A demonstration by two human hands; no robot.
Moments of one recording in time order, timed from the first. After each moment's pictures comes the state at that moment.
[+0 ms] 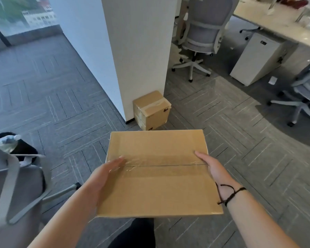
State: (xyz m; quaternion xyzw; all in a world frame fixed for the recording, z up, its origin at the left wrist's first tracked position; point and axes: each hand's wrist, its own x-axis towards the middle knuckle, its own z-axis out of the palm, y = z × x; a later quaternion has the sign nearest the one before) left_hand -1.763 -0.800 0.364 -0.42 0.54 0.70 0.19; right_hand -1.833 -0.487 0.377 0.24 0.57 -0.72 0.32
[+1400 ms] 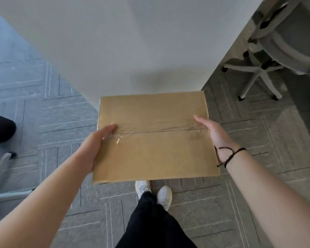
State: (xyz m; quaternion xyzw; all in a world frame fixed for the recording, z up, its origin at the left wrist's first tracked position) left_hand -2.458 -0.837 0.272 -0.56 0.42 0.71 0.06; right_hand -2.669 -0.595 0.272 0.04 0.70 -0.55 0.46
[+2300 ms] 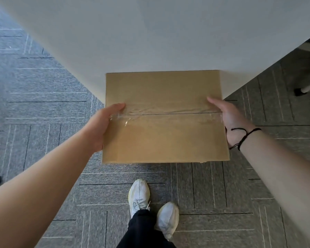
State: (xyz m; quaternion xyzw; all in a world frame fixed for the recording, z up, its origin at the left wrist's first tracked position) left_hand -2.526 -0.897 -0.065 -0.56 0.39 0.73 0.04; right_hand -2.768 -0.685 -0.077 0.08 0.65 -0.54 0.54
